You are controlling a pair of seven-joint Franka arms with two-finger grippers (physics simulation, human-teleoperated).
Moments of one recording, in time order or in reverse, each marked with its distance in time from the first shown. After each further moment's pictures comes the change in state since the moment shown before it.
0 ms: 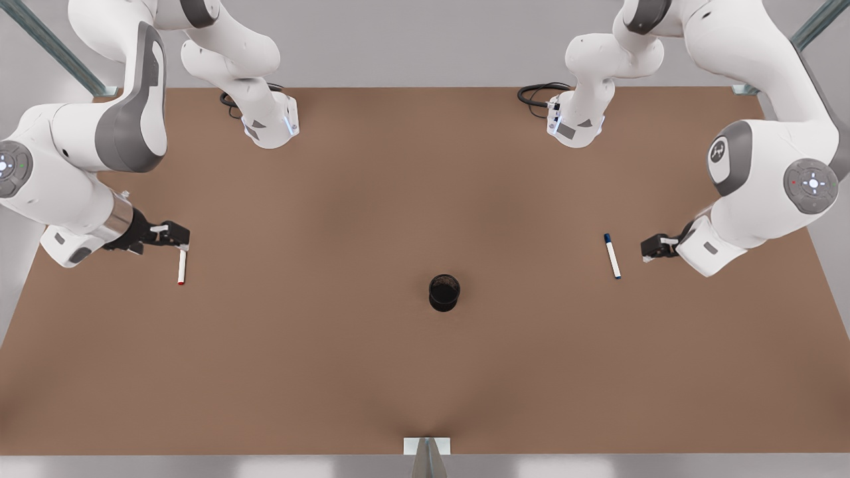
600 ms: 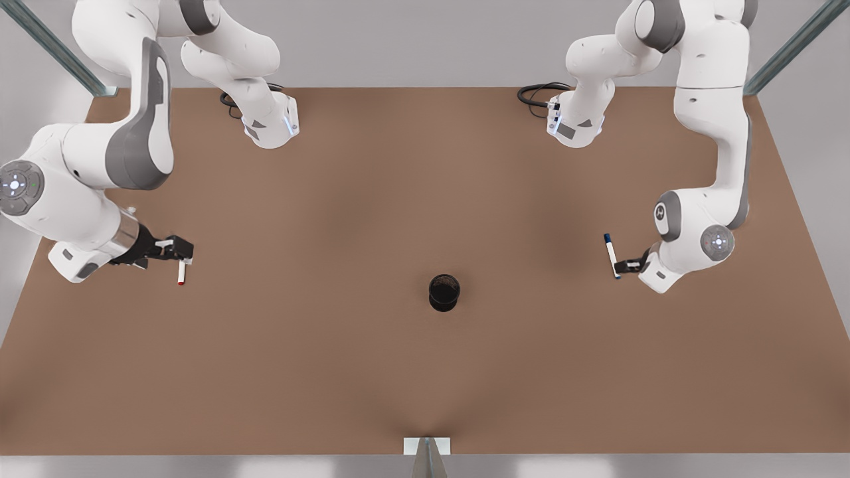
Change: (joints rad) left arm 0.144 0.047 0.004 -0.759 -0.008 0.707 -0.005; right arm -0.012 0.062 0.000 -0.017 0.001 0.075 -0.016
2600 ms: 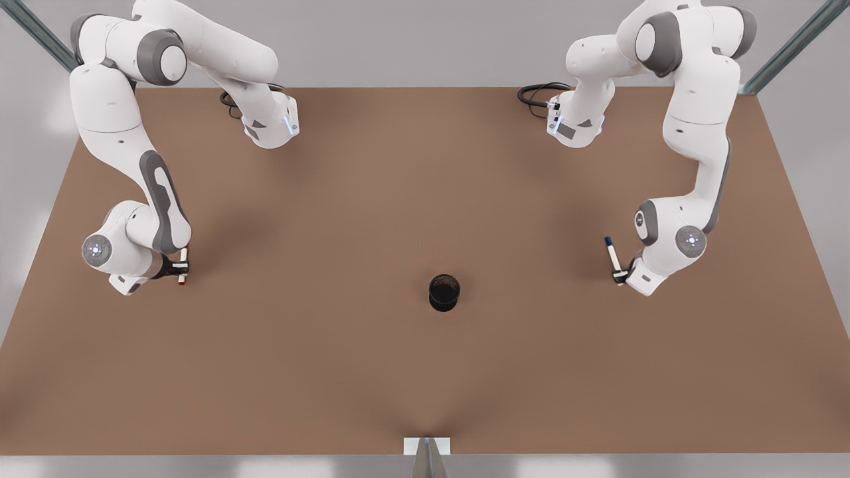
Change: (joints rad) left arm 0.012 0.116 -0.001 -0.051 0.013 0.312 -0.005; right arm -0.357 0.248 0.004 -0.665 -0.076 0.823 -0.349
